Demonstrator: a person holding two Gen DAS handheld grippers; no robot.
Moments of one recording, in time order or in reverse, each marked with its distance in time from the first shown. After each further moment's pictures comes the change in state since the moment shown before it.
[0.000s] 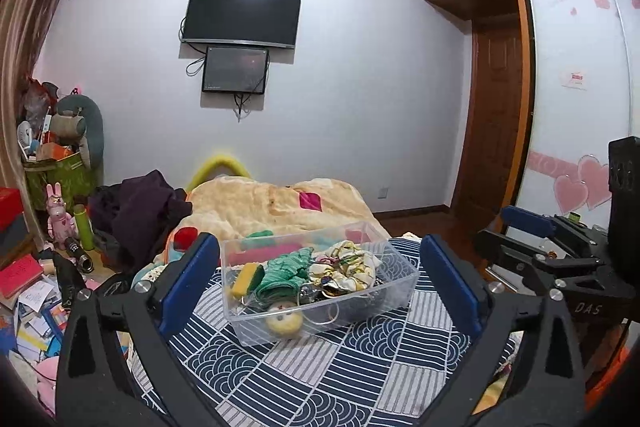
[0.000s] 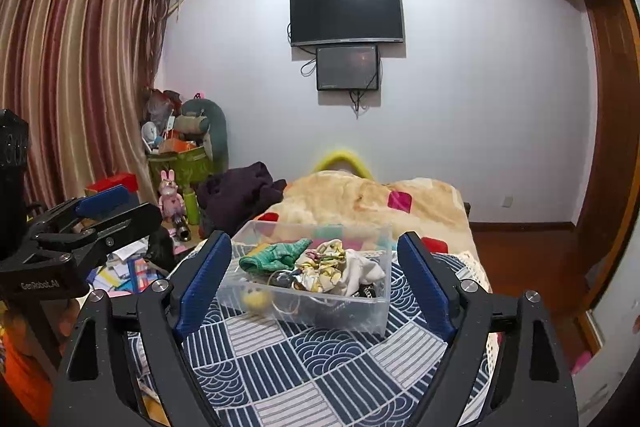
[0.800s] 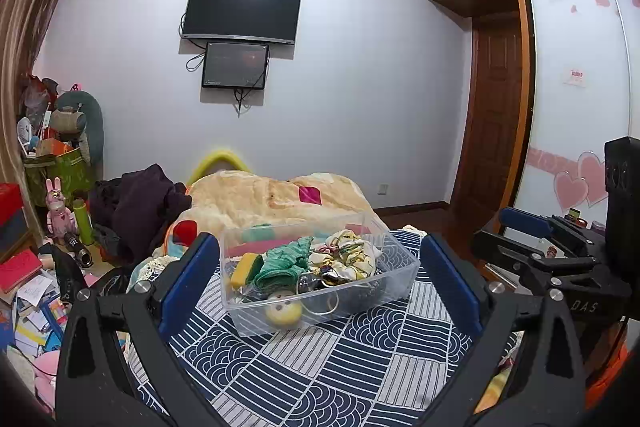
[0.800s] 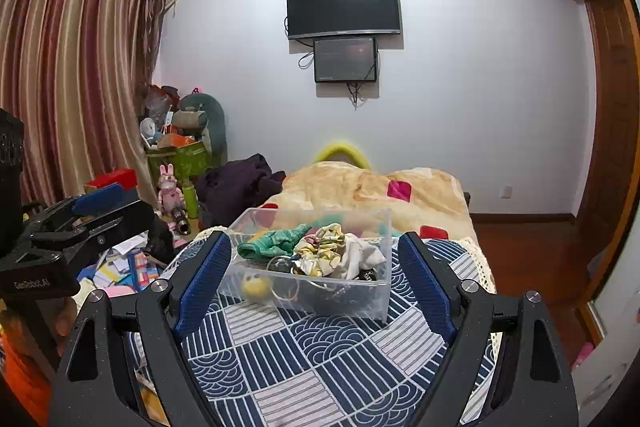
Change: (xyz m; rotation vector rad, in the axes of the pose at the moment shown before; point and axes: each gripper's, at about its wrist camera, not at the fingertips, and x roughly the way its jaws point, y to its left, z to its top) left arm 0.002 0.000 -0.013 -0.005 0.011 0.003; right arm -0.008 0.003 -0.013 0.007 0.020 -0.003
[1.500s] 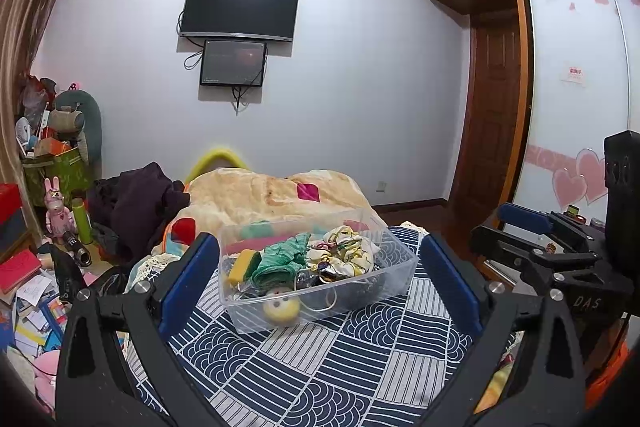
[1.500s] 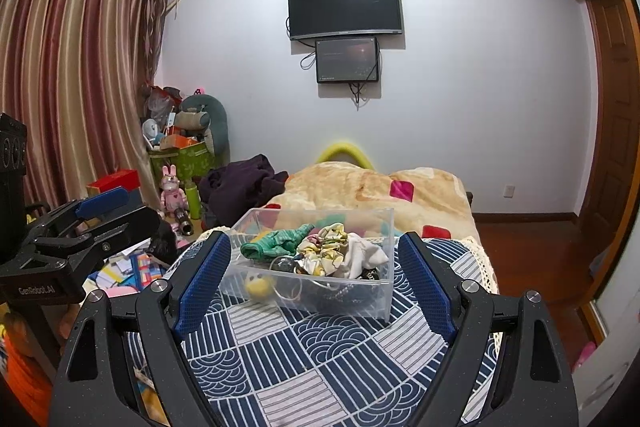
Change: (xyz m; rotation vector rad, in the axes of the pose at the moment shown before) left arm 0.000 -0.001 -0.002 -0.001 0.008 -0.006; right arm -0.003 0.002 0.000 0.003 -0.001 0.009
